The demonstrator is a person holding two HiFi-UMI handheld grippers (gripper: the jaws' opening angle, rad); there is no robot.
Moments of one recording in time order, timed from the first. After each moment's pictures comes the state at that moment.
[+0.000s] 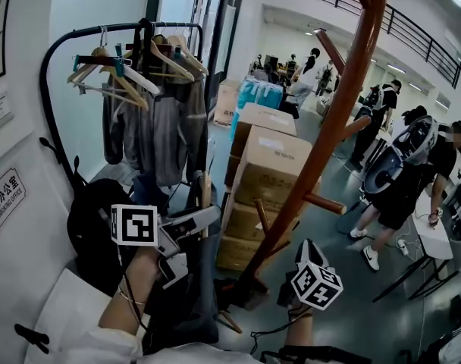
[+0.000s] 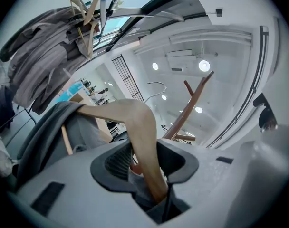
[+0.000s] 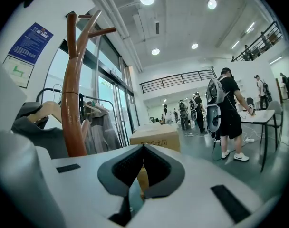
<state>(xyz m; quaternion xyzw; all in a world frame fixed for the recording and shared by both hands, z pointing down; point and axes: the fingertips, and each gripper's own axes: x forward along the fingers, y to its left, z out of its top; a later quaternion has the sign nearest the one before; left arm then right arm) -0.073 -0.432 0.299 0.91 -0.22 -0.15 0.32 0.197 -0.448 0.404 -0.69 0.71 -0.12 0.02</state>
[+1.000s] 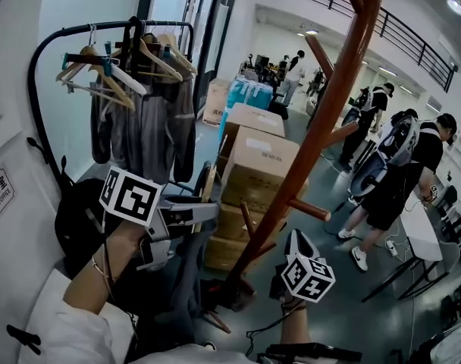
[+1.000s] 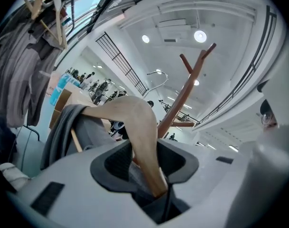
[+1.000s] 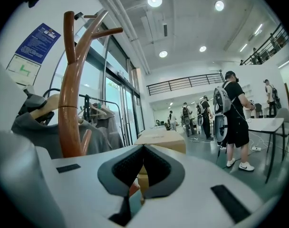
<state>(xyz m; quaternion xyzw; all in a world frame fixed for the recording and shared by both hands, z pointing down) -0.039 -0.429 0.277 0.94 -0.16 0.00 0.31 0.190 -0.466 0.371 -0.67 0.74 -0.09 0.02</state>
